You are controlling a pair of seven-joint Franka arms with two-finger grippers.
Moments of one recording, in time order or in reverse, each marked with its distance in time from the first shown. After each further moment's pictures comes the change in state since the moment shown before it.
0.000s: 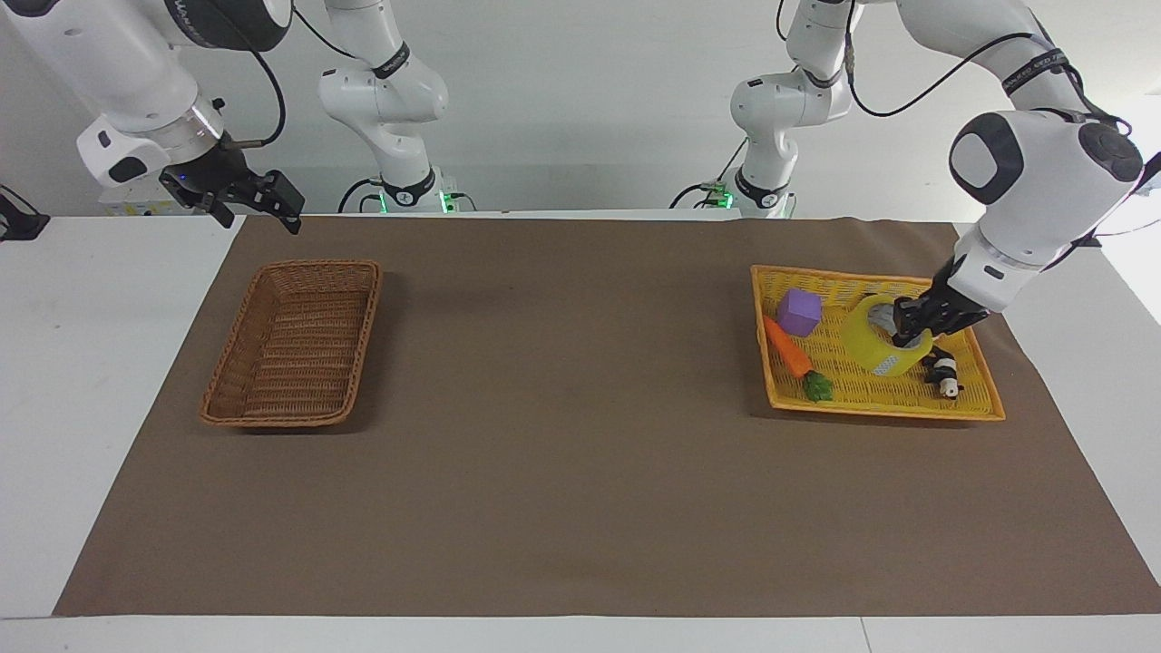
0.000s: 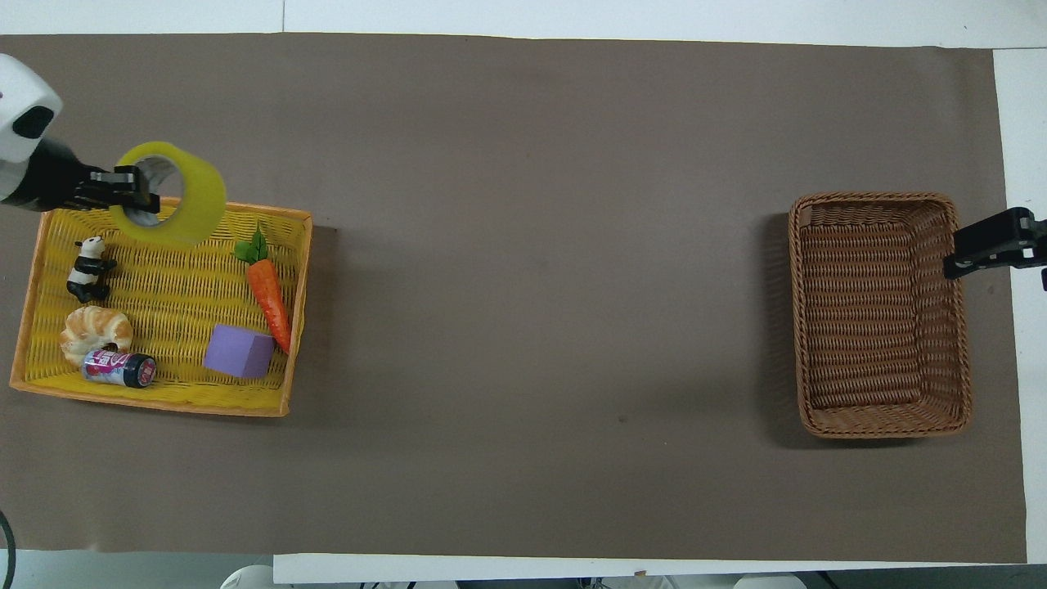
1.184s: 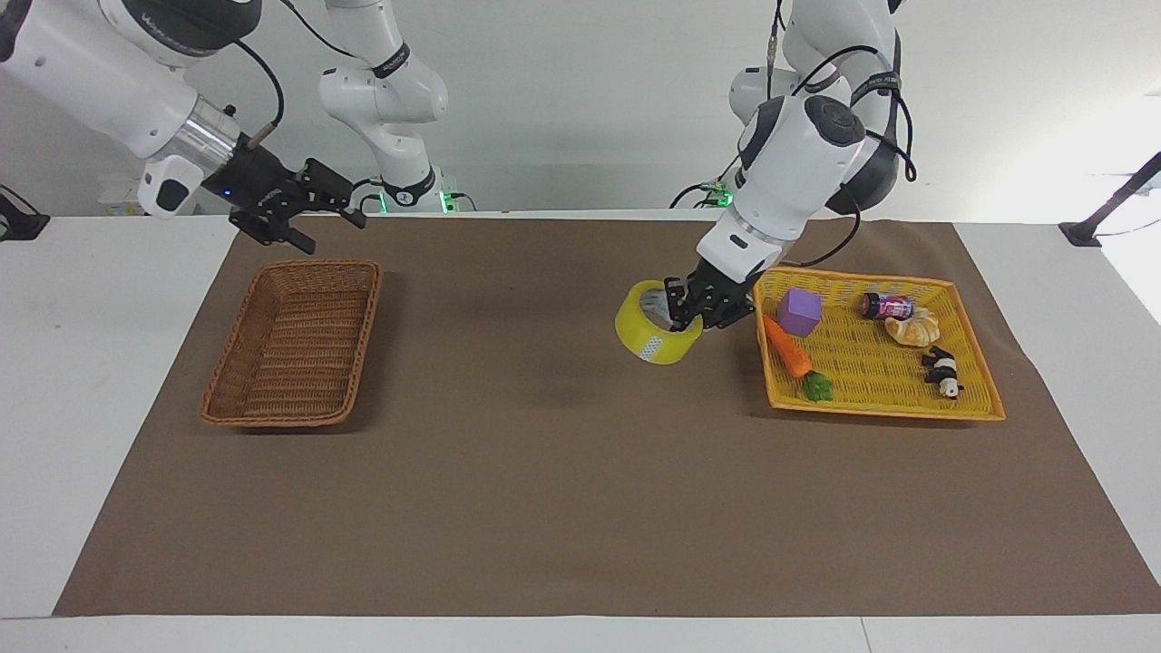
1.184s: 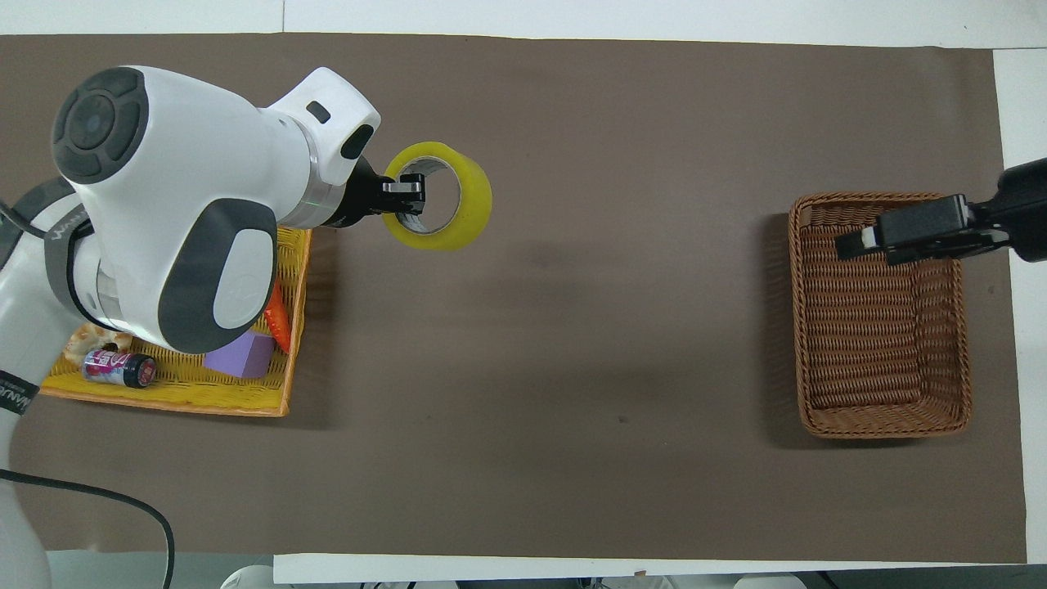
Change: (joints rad) left arm -0.396 0.031 -0.003 0.014 -0.118 0.210 -0.279; right arm -0.030 -0.012 -0.008 -0.181 0.674 0.156 -0.243
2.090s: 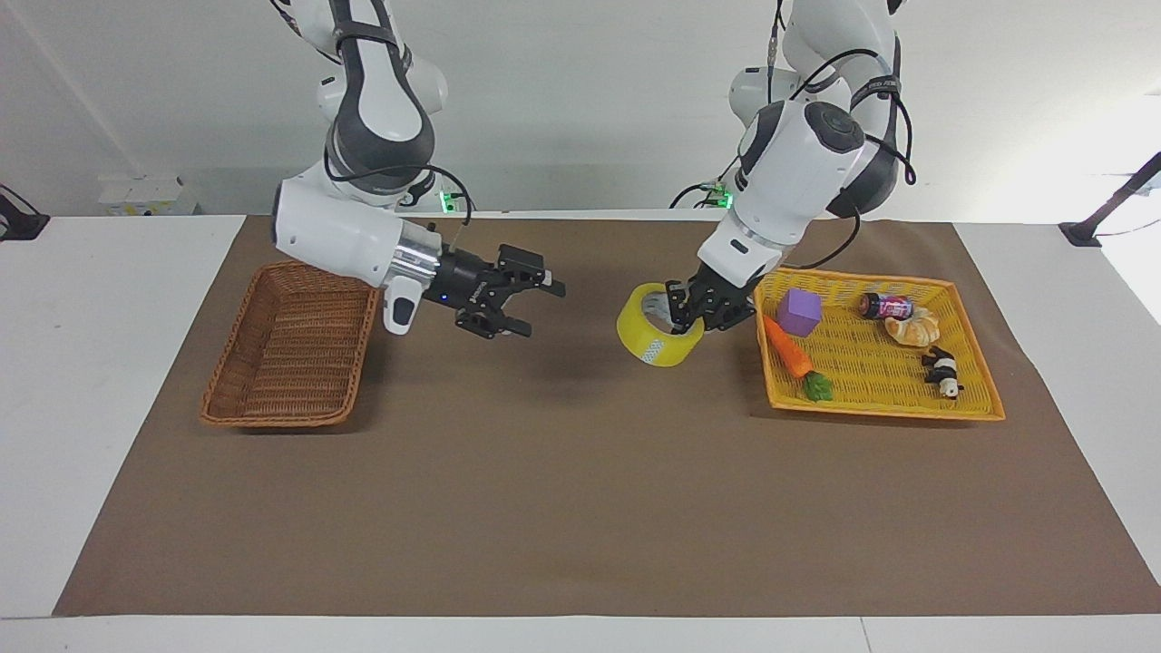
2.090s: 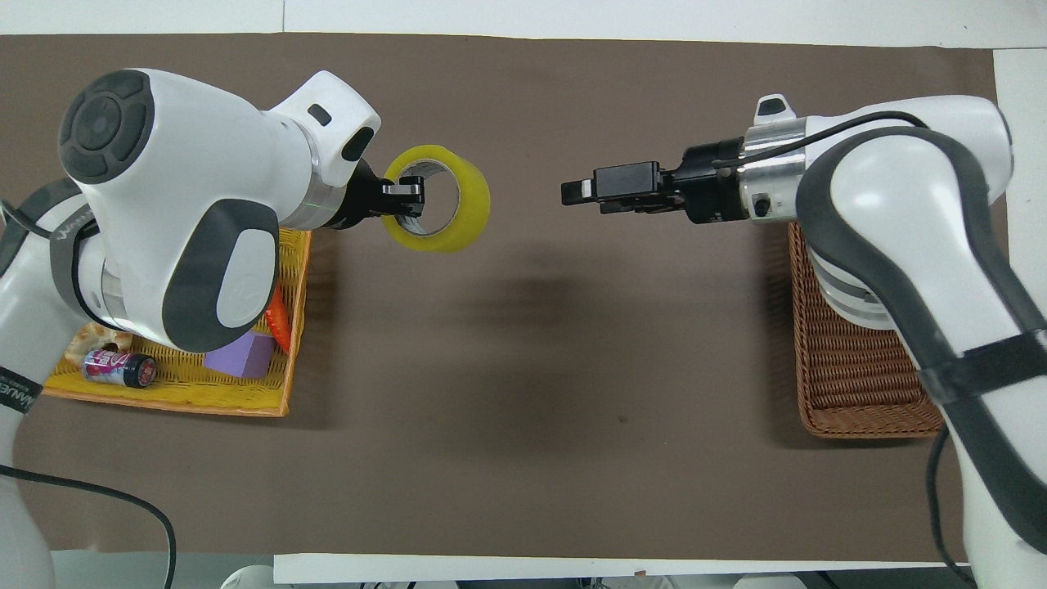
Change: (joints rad) left arm 0.000 0.002 0.001 -0.010 0.000 0.001 0.000; right arm 0.396 0.191 0.015 -0.098 0.471 0.529 -0.155
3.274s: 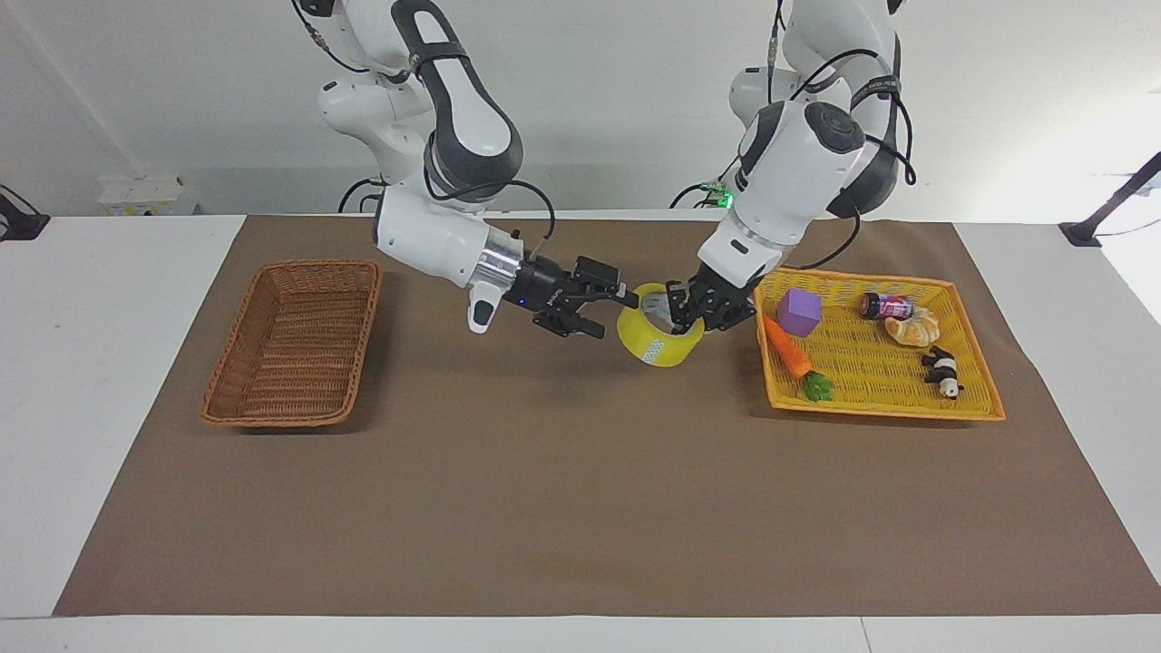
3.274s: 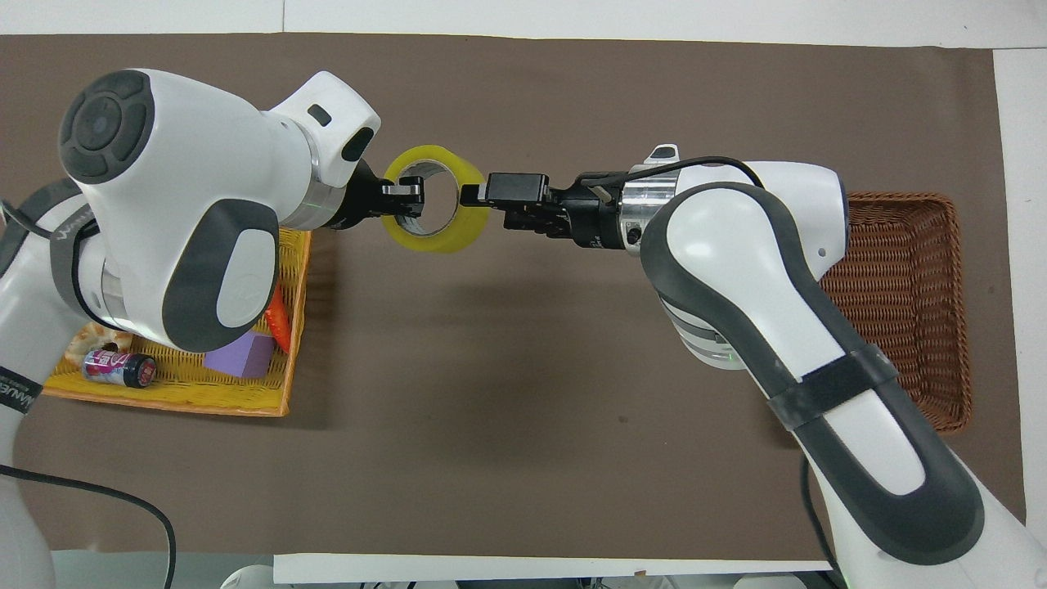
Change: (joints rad) left arm 0.000 0.000 0.000 0.000 0.000 0.000 0.001; right arm 0.156 0.050 -0.002 -0.017 0.224 0.229 0.061
